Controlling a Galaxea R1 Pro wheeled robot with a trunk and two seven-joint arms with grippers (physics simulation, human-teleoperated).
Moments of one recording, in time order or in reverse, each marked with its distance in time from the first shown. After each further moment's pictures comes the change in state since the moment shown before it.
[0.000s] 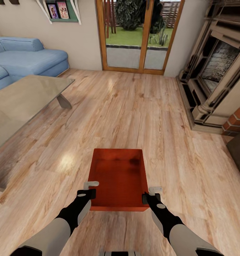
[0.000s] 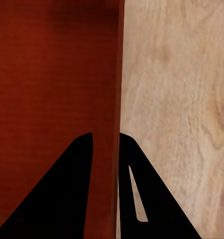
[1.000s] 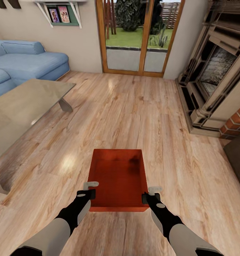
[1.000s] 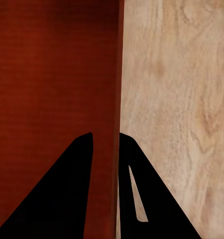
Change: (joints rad) left arm 0.001 -0.001 0.021 0.004 -0.006 0.004 -0.006; right arm 0.000 0.002 0.007 -0.006 -0.001 0.017 0.000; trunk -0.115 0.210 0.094
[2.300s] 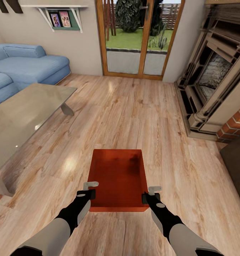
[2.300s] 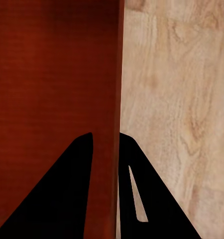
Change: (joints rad) left arm 0.000 0.000 0.001 0.001 0.003 0.001 0.000; right arm 0.000 0.000 0.001 -0.003 0.001 0.006 0.000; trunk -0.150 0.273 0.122
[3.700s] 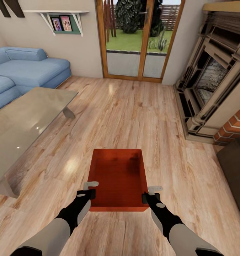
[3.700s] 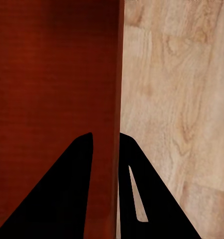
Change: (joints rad) left arm 0.000 0.000 0.003 -0.003 -0.005 -0.001 -0.002; right arm 0.000 0.001 -0.001 0.000 0.000 -0.003 0.000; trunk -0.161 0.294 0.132
